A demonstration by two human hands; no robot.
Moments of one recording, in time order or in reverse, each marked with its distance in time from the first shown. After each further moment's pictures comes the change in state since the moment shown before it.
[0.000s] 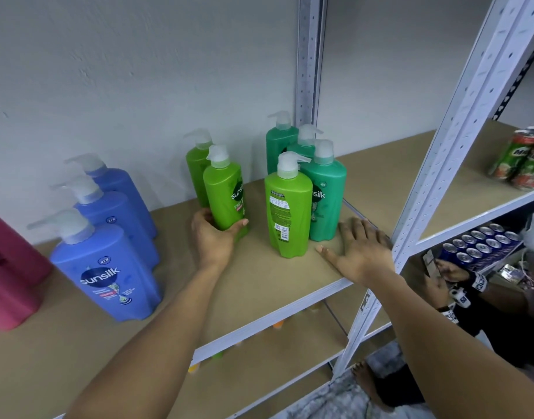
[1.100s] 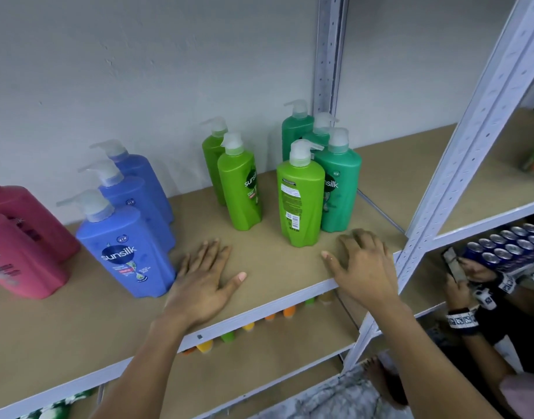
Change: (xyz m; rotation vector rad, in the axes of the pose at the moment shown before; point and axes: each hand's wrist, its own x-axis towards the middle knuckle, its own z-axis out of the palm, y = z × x) left_hand -0.085 -0.020 -0.106 1.007 -0.659 0.282; right_hand -0.048 -0.022 0.015 0.245 0.310 -0.100
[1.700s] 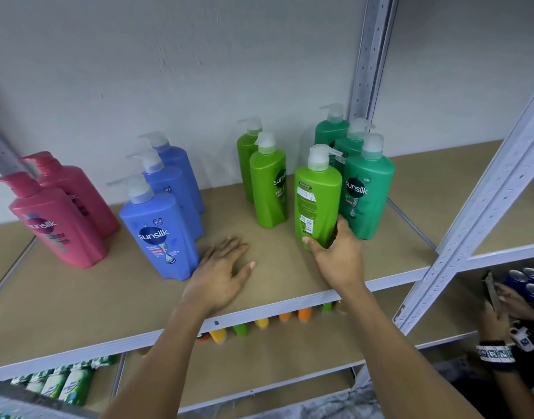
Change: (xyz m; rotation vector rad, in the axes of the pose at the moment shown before) left_hand -0.002 -0.007 0.005 -0.216 0.181 -0.011; right_hand 0.031 -0.084 0.008 0.751 -0.011 0.138
